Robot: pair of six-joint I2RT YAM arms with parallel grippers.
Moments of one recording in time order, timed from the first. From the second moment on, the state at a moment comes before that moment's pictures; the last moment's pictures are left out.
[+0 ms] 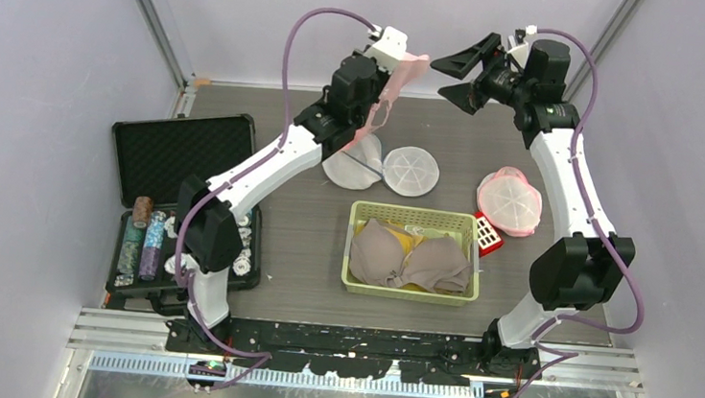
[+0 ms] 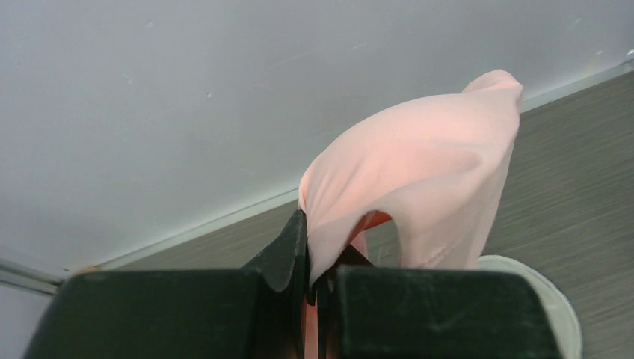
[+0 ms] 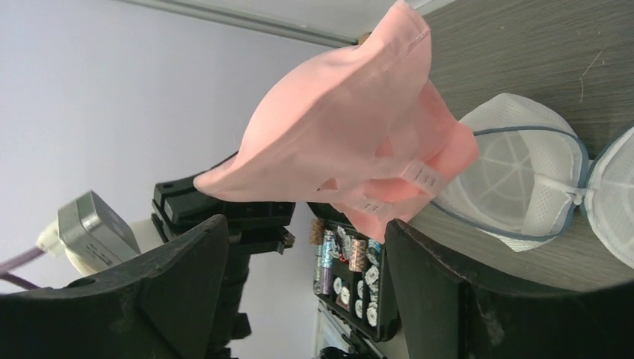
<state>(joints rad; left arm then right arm) -0.69 1.87 1.85 -0.03 -0.46 0.24 0.07 1.66 1.72 -0.30 -0.71 1.02</state>
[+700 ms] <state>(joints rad) -0.86 1.93 1.71 0.37 -0.50 0.61 0.10 1.77 1.86 -0.38 -0.65 1.13</state>
